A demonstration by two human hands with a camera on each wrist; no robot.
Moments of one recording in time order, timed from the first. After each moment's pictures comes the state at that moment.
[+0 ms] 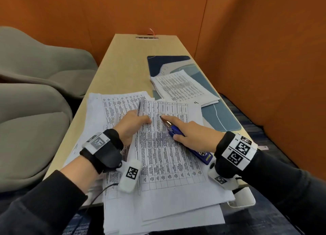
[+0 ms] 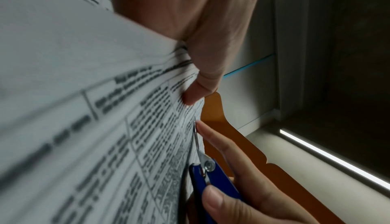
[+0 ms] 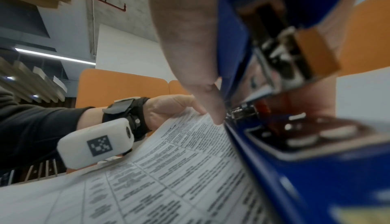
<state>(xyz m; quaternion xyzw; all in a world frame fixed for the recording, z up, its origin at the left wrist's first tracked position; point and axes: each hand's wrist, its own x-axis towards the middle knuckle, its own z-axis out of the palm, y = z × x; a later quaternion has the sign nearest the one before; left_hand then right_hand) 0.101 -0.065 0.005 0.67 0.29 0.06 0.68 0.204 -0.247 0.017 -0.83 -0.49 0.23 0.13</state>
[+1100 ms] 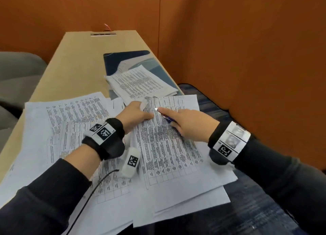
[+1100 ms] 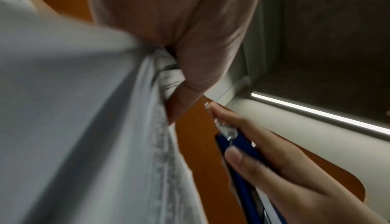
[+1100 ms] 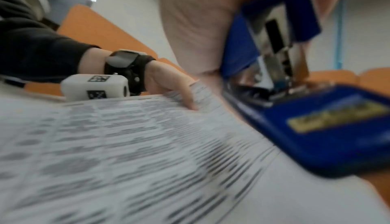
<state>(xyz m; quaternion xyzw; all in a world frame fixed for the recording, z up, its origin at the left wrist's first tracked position) 0.198 -0.146 0.004 0.77 0.15 0.01 0.63 0.263 -0.342 0.015 -0.88 -0.46 0.08 0.04</state>
